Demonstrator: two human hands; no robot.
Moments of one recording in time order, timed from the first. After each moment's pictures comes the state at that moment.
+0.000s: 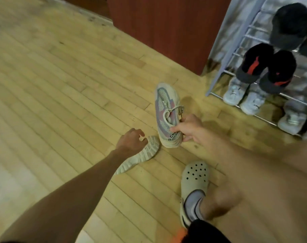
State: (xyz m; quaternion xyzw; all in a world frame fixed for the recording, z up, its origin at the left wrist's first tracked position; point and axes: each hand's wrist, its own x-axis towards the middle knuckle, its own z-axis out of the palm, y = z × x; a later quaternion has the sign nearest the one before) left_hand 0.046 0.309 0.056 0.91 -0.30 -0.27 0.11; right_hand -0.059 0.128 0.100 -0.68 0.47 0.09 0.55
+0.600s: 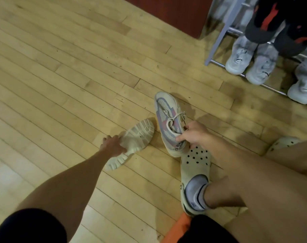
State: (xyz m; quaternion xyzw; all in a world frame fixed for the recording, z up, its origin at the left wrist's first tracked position) left_hand 0.070 0.347 -0.066 0.90 -0.19 -0.39 -0.05; right_hand -0.107 0.128 0.011 -0.69 0.50 0.21 0.47
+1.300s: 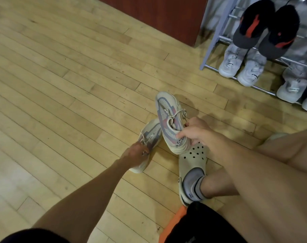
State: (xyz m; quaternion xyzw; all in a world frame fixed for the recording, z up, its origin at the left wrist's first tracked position) left_hand -0.012 0.336 -0.037 0.85 -0.38 -0.37 0.04; right_hand -0.128 0.140 0.047 -0.69 0.50 0.18 0.48
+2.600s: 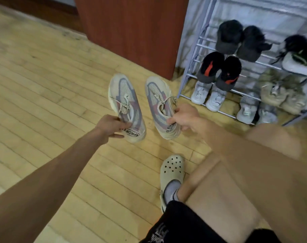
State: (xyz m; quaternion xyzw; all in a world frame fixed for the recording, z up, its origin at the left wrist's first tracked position) left_hand 0.030 0.289 0.141 0.78 -0.11 -0.42 0.45; right_hand -0.135 0.102 0.168 -0.78 0.46 0.05 0.42
